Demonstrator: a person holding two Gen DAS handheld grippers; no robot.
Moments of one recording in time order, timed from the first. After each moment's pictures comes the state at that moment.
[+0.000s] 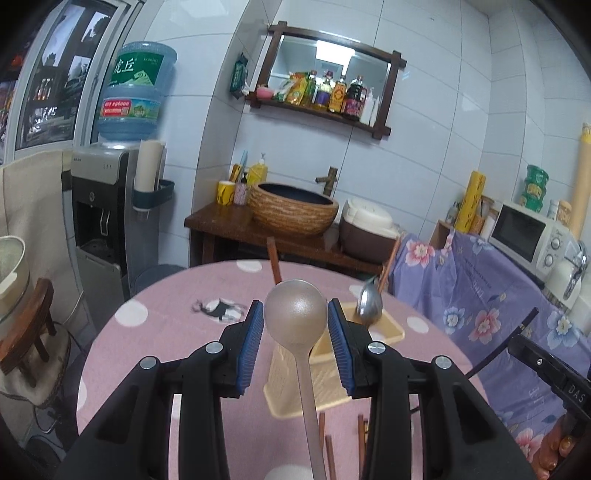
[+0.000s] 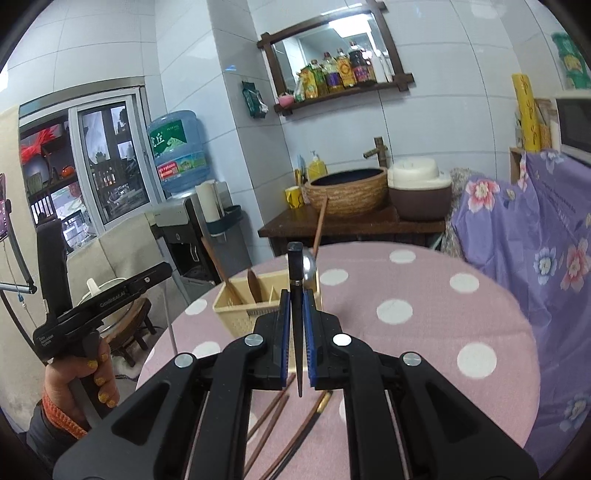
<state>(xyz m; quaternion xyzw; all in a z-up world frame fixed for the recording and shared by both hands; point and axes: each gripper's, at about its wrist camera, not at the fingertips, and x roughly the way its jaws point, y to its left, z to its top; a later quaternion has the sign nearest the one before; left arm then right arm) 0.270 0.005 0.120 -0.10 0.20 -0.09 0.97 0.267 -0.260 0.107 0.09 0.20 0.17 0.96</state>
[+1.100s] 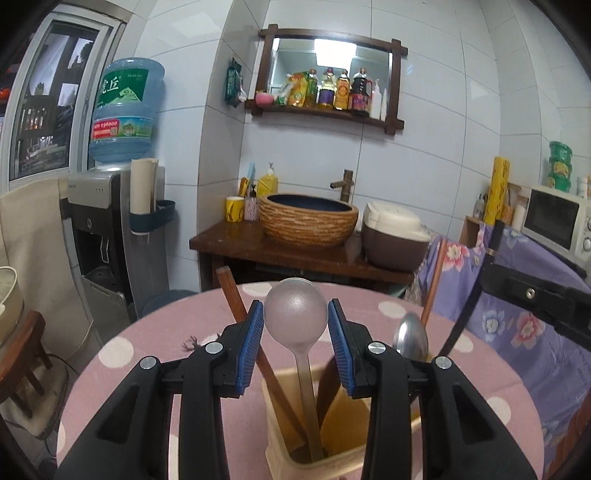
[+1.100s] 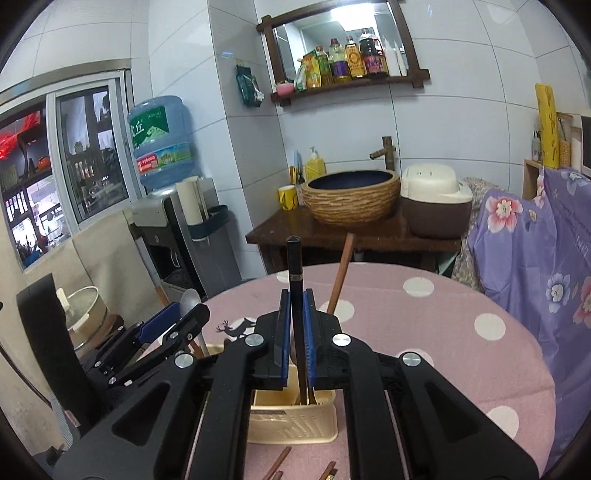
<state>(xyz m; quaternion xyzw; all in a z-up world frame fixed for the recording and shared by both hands) 0.343 -0.039 0.083 -0.04 0.18 -0.05 0.98 0.396 -0.209 0.107 0.07 0.22 0.15 0.96</state>
